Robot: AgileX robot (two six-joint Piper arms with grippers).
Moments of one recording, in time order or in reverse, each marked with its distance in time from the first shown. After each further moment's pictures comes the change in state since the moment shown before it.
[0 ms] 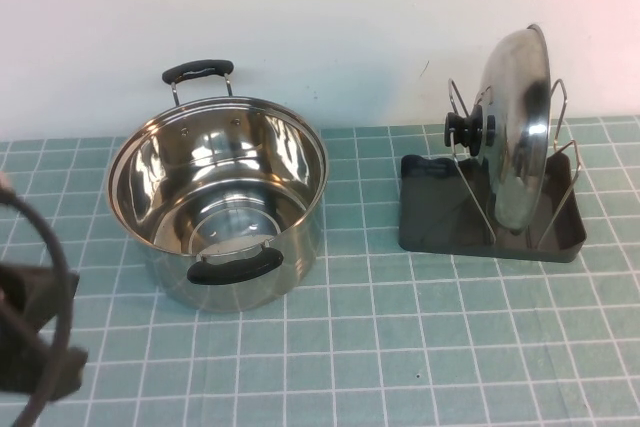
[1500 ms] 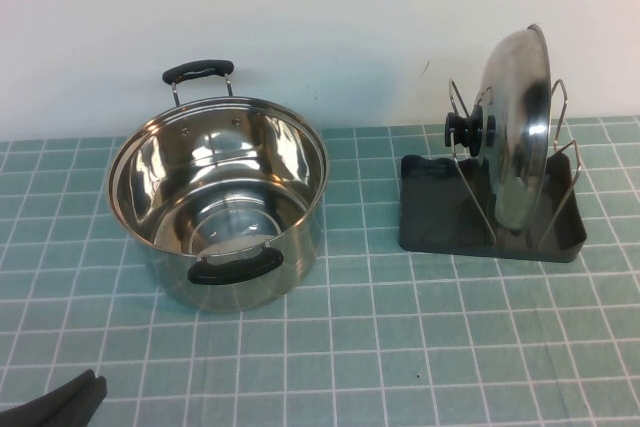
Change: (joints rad) right arm 0.008 -0.448 0.700 0.985 -0.380 -0.568; left arm 0.000 -0.511 0.790 0.034 -0.833 0.048
